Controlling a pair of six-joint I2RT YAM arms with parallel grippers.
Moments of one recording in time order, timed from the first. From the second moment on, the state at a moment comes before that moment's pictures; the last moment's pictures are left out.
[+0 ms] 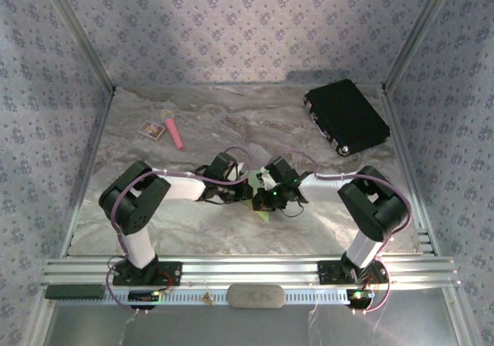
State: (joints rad) left arm -0.73 1.78 0.78 0.10 0.46 -0.80; right arm 0.71 1.68 0.74 -0.12 -0.52 0.60
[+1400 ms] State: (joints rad) left arm -0.73 1.79 0.78 0.12 0.48 -0.81; right arm 0.72 1.39 0.57 -0.26 -0.45 0.63
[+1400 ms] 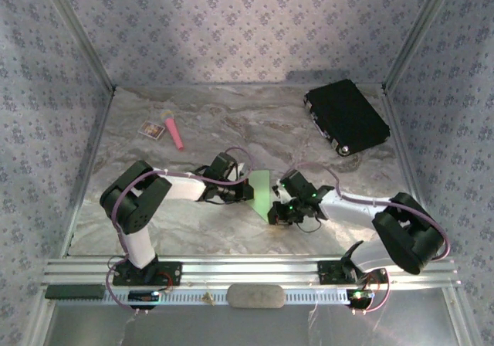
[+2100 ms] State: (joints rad) left arm -0.73 1.69 0.71 0.18 0.46 -0.85; right arm 0.69 1.55 0.63 -0.16 -0.47 0.62
